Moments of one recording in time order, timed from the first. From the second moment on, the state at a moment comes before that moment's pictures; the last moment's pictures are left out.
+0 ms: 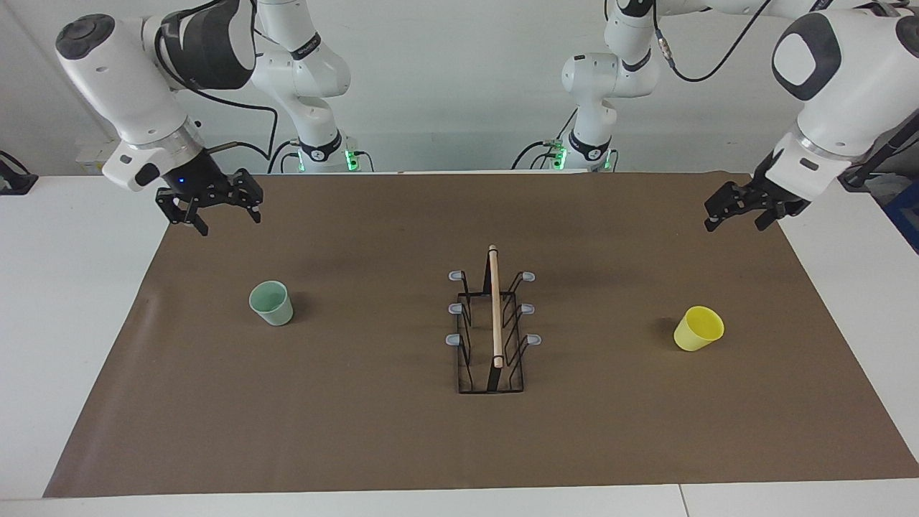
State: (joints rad) left arm -0.14 0.28 0.22 -1.30 -0.11 1.48 0.05; right arm -0.13 -0.06 0.01 -1.87 0.13 1.84 -0.41
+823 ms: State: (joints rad) left arm -0.13 0.60 0.44 -1.14 -0.50 1.59 -0.54; right arm -0.14 -0.05 0.02 -1.93 0.06 1.93 -0.53
